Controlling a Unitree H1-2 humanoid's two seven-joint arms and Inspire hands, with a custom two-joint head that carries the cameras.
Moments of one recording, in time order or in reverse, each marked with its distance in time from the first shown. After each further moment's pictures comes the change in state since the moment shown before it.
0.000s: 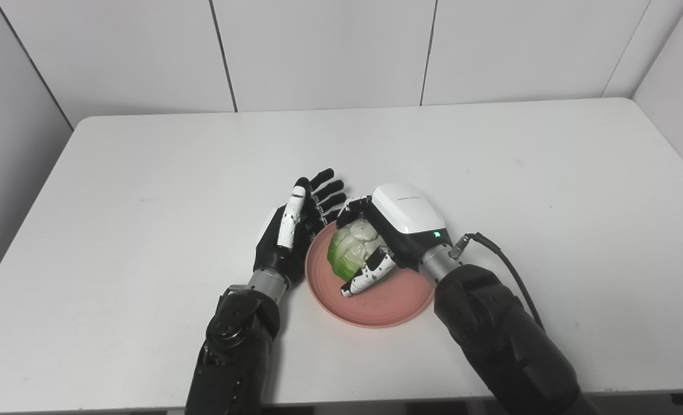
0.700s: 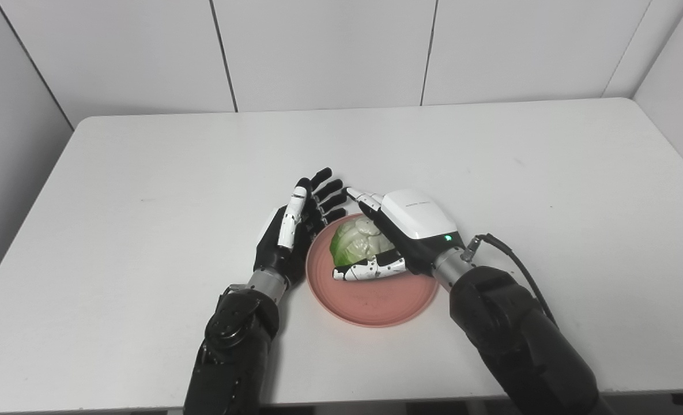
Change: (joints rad) left arm -0.001 0.011 -0.006 0.000 -0.005 0.008 -0.016; right arm 0.023 -0.040 -0.024 -0.078 -0.027 0.000 0.121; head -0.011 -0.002
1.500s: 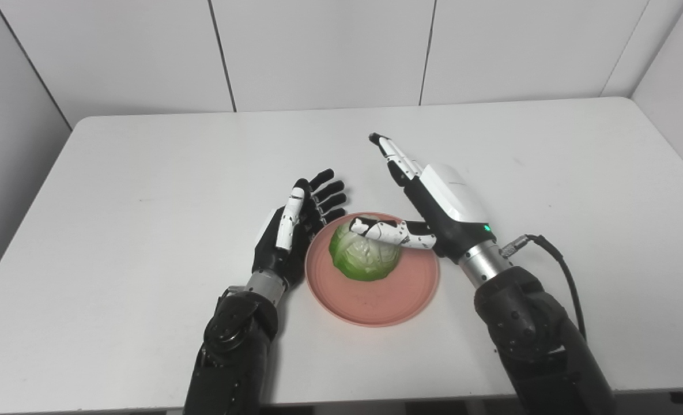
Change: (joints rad) left arm 0.019 -0.006 0.016 -0.001 0.039 -0.057 0.006; right arm 0.096 0.082 -0.234 -0.071 0.290 -0.122 -0.208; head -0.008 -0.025
